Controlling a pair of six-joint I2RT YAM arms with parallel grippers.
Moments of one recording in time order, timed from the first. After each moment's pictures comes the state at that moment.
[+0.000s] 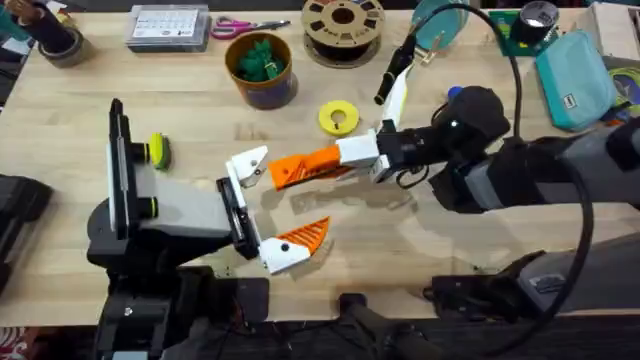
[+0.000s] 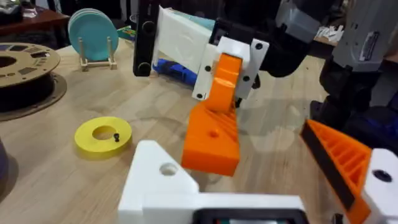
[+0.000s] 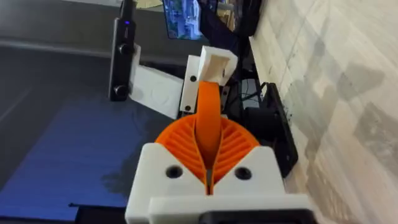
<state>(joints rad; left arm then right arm) 0.01 0.01 0.01 -0.13 1.18 -0.01 0.49 1.67 0.40 1.36 -1.23 1.52</state>
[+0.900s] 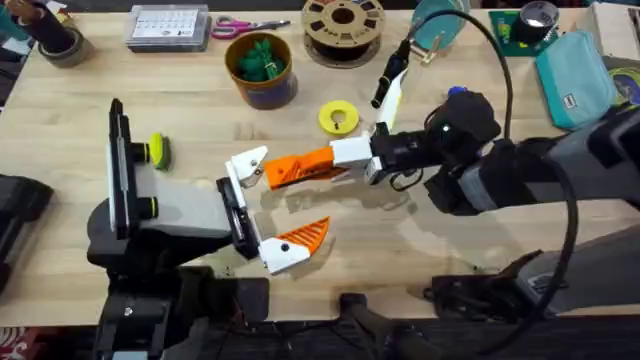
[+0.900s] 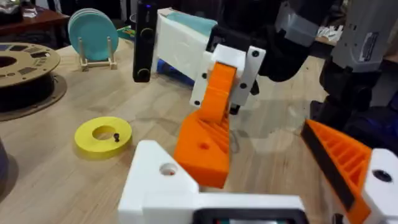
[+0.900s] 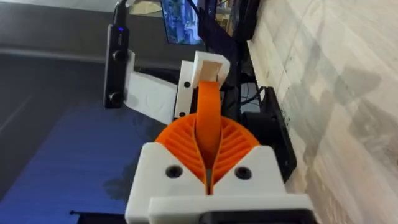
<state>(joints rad) 0.01 0.01 0.01 -0.13 1.18 -0.01 0.52 1.71 0.40 1.39 -1.17 1.52</state>
